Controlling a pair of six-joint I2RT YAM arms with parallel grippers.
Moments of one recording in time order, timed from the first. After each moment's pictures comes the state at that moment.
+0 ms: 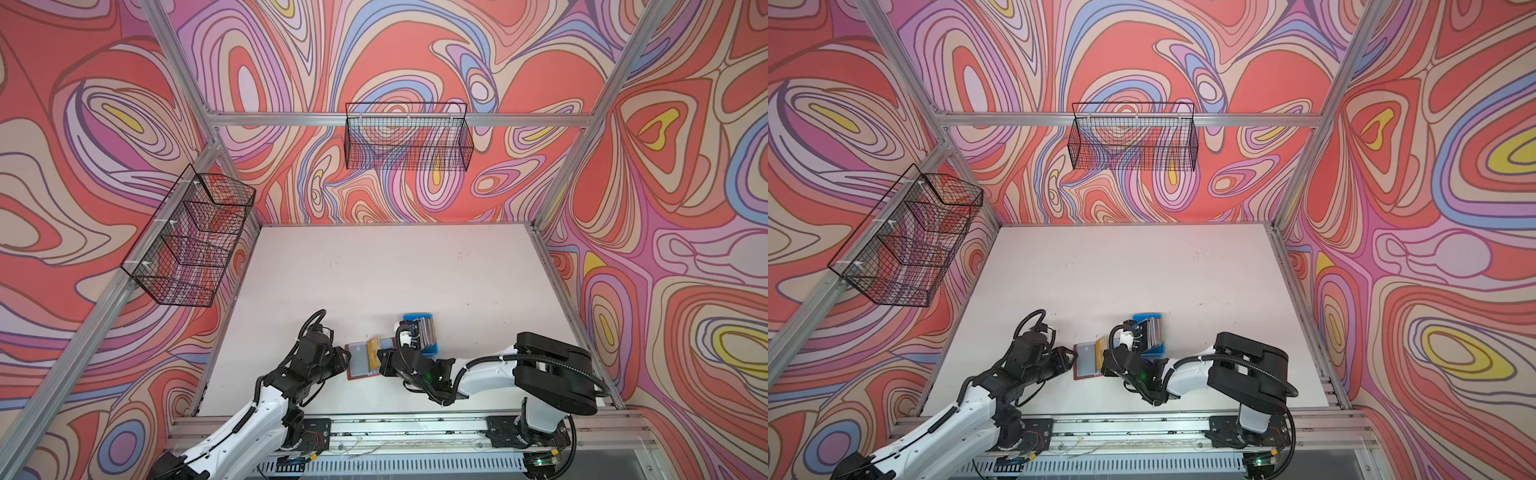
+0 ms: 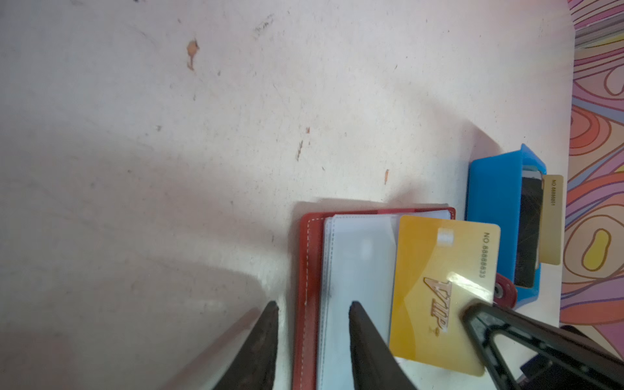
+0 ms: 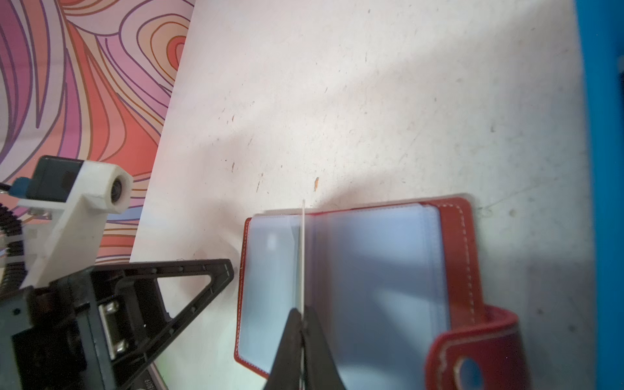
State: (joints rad) left arm -0.45 0.76 0.19 -0.27 0.14 -0.86; right arm 1.22 1.73 0.66 0.48 0.32 1.14
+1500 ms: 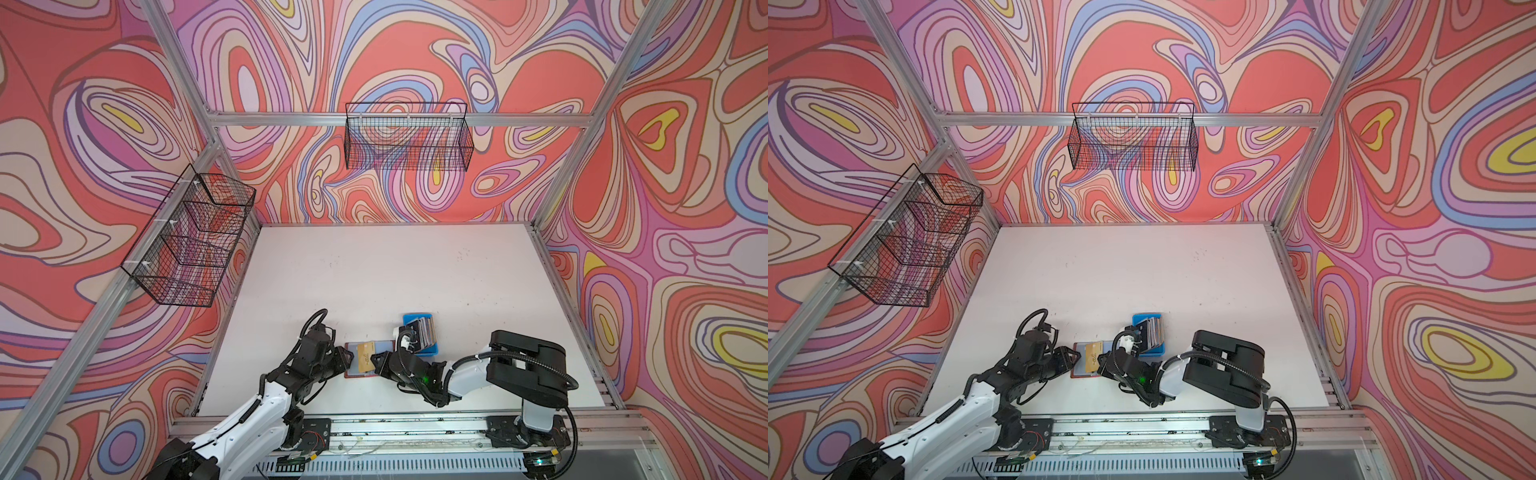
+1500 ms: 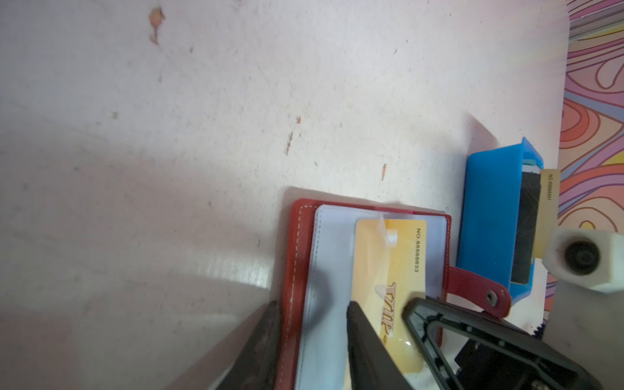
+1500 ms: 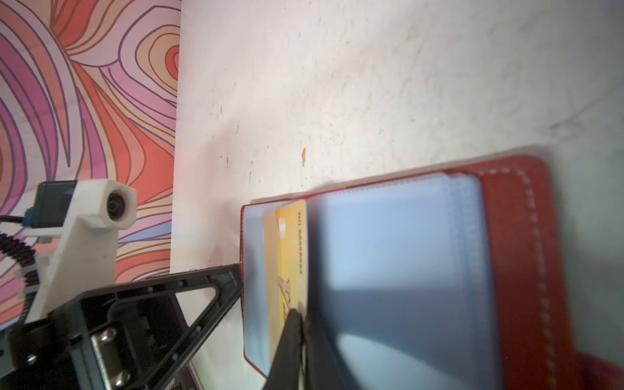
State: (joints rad) left arm -0.44 0.83 0.17 -0.19 0.20 -0.87; right arm 1.22 1.87 0.69 0.60 0.24 1.34
